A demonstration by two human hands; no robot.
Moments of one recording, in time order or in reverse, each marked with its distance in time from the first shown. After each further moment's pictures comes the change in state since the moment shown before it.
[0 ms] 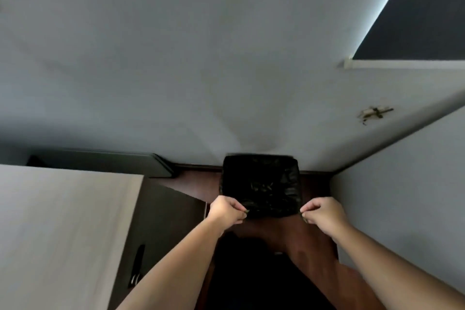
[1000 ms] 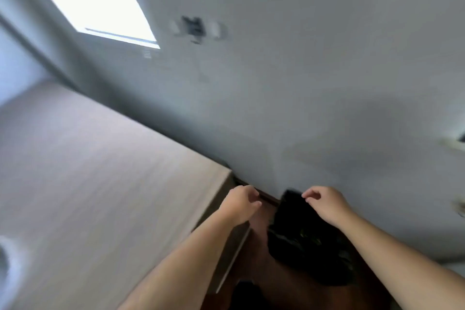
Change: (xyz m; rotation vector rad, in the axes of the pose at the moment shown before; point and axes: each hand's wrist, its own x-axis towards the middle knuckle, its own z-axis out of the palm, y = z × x) left_hand -0.103 0.024 -0.104 0.318 0.405 0.222; right_hand -0.018 -0.166 0.041 -0.386 -0.233 -0.537
